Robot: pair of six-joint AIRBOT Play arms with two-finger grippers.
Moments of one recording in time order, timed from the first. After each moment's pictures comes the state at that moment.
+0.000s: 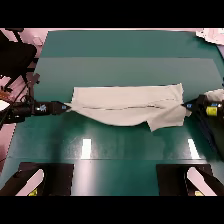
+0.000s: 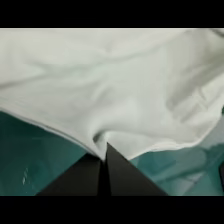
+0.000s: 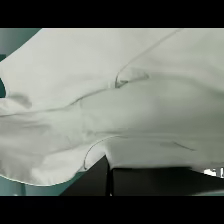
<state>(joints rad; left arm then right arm) 0.19 -0.88 0.66 0.57 -1.08 -0.90 -0.53 -0.93 0.79 -0.71 1.36 1.27</state>
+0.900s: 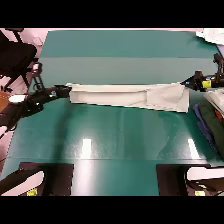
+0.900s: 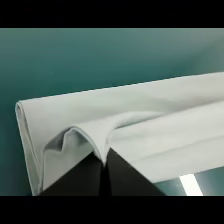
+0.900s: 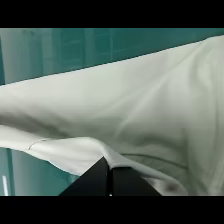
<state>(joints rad) 0.01 -1.13 0.69 0.20 -0.47 -0.38 -0.46 -1.56 1.34 -0.70 1.31 1.16</state>
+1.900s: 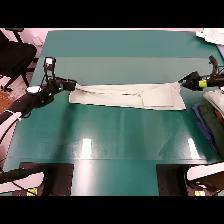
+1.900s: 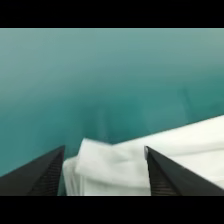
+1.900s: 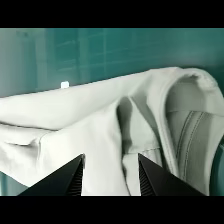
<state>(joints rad) -0.08 -1.32 0.86 0.16 -0.21 -0.18 -0.46 -1.66 1.43 -0.71 1.28 1.12</state>
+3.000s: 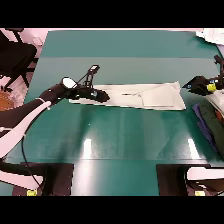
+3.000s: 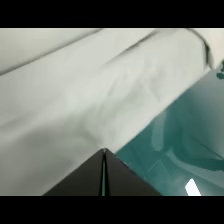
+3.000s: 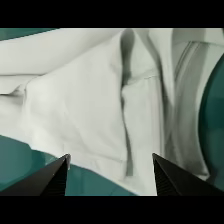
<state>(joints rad) -0.40 -1.60 1.17 0.59 -0.71 -0.92 -0.47 -1.54 1.37 -0.89 1.38 1.14</state>
